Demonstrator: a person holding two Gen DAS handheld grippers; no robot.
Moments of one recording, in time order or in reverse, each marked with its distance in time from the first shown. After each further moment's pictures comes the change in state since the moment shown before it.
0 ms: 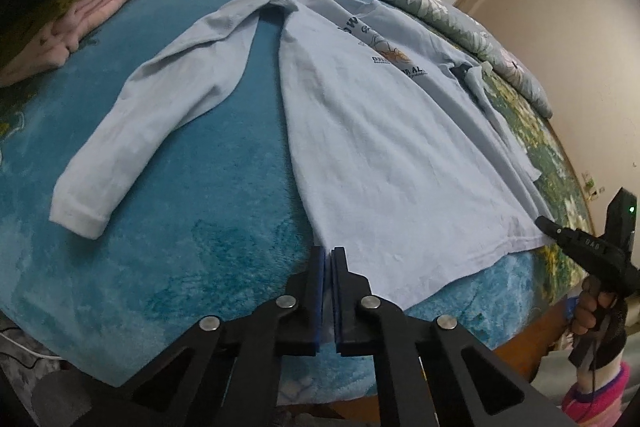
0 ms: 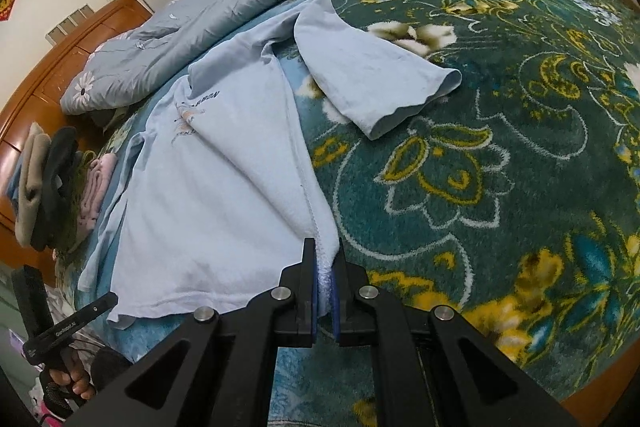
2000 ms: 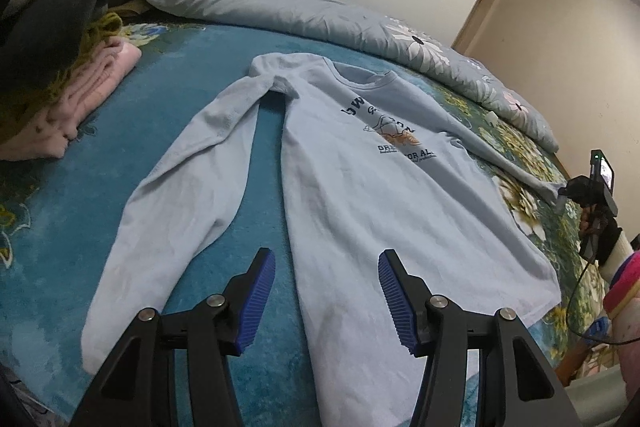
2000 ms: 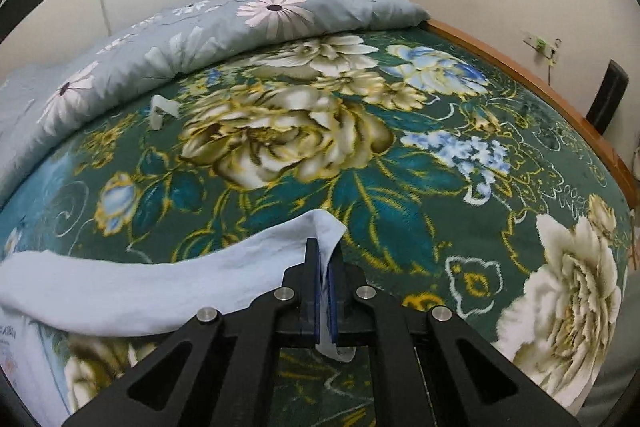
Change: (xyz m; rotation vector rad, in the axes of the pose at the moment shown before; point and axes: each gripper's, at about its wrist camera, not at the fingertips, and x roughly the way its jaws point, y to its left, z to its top) left arm -0.006 -0.002 0.057 0.037 -0.206 0.030; right arm 0.002 -0.146 0.214 0.181 -0.245 -0.631
